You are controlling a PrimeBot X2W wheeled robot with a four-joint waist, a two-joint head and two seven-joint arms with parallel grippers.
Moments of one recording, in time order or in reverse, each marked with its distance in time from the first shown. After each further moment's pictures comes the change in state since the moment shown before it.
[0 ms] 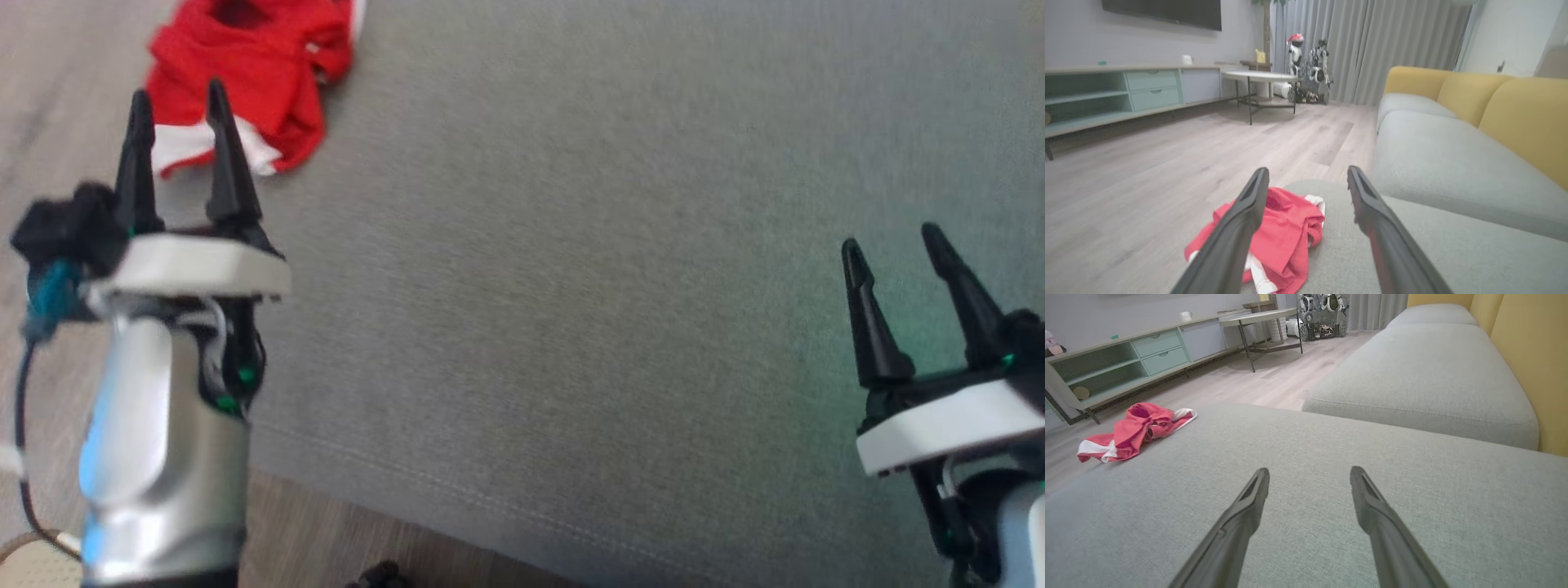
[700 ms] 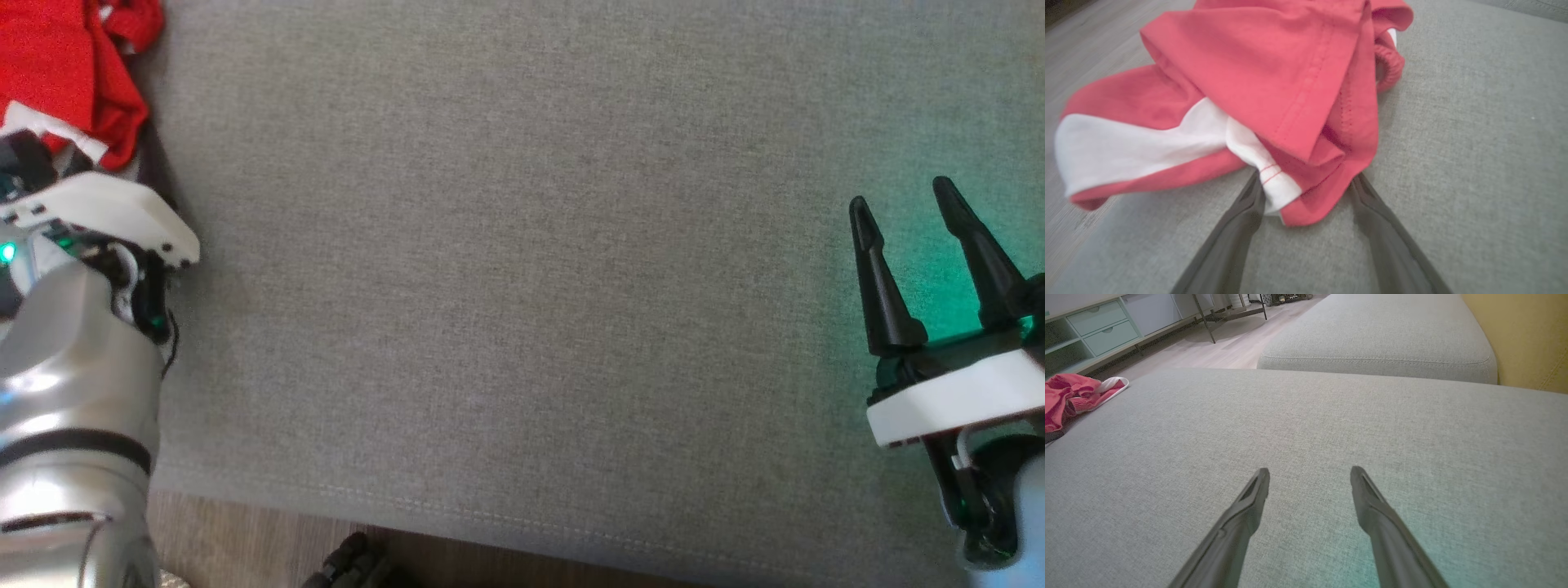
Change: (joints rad) left arm -0.439 0.134 0.085 0.927 0.023 -0.100 0.009; right arm -0.074 -0.053 0.019 -0.016 0.026 0.000 0.005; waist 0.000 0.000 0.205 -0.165
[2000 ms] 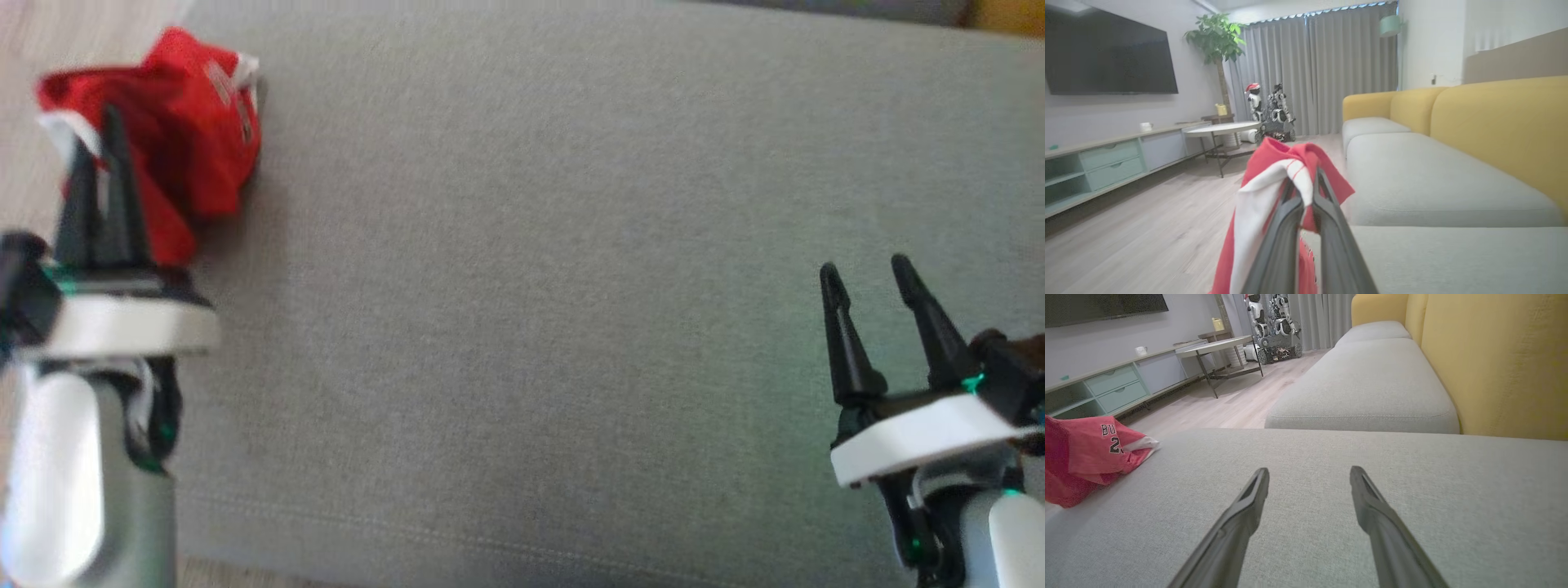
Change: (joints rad) left arm 0.552 -0.026 -0.001 -1.088 0.116 0.000 -0.009; right arm 0.065 0.096 -0.013 0.157 0.037 0.000 -0.085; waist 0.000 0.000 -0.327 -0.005
